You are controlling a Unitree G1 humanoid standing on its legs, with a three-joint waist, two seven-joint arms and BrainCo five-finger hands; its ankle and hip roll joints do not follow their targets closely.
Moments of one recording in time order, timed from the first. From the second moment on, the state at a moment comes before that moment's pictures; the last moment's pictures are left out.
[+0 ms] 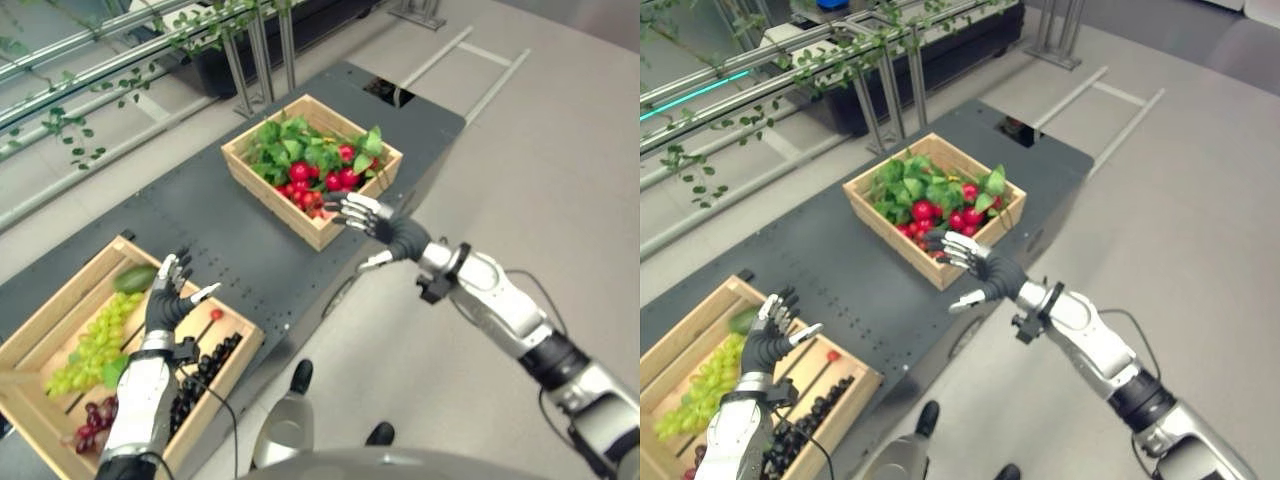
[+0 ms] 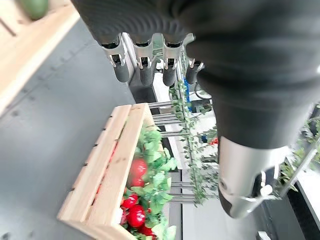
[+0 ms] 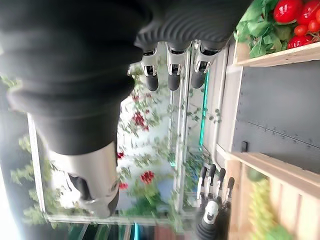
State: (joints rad) left arm 0.14 0.40 0.03 0.25 -0.34 -0.38 0.01; right arm -0.46 -0.69 0.57 -0.02 0.62 -0.17 0.39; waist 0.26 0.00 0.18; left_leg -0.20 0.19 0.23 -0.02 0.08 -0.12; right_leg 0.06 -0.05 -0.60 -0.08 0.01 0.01
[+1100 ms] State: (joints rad) left arm 0.19 0.45 -0.04 0.22 -0.27 -0.36 -0.05; right arm -0.04 -0.49 0.21 0.00 0.62 -0.18 0.35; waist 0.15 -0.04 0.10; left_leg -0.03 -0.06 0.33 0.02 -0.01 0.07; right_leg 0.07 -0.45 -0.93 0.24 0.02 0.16
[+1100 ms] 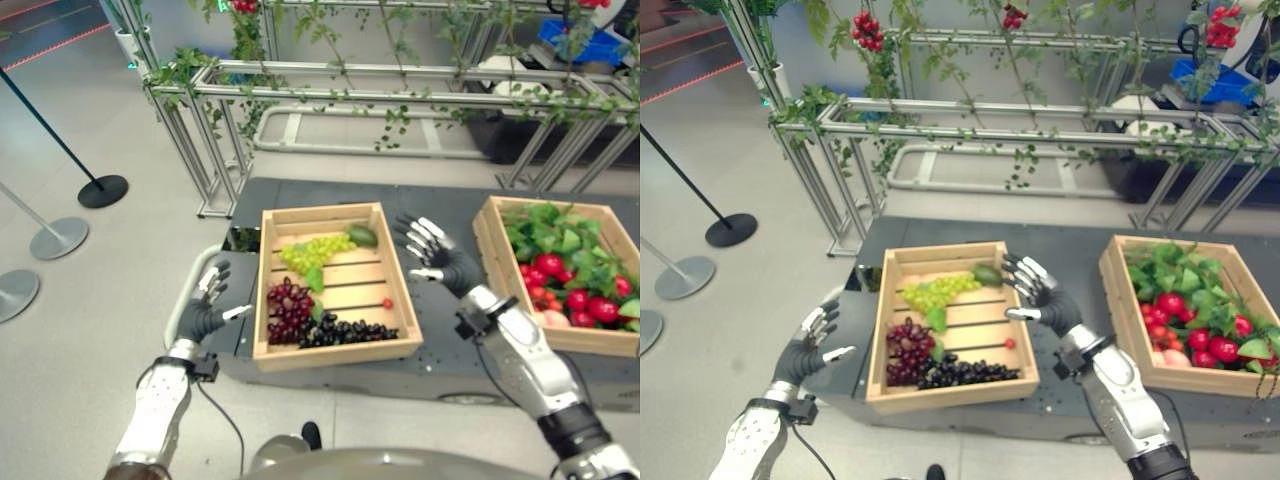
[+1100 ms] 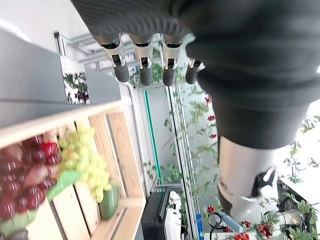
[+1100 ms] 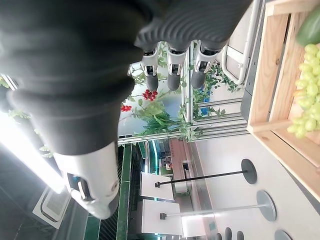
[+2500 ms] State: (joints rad) left arm 0.12 0.36 -0.11 0.90 -0.10 -0.34 -0.01; right arm -0.02 -0.39 0.24 0.75 0.26 -0.24 0.14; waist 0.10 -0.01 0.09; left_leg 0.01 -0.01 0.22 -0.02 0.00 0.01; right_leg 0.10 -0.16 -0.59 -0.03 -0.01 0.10
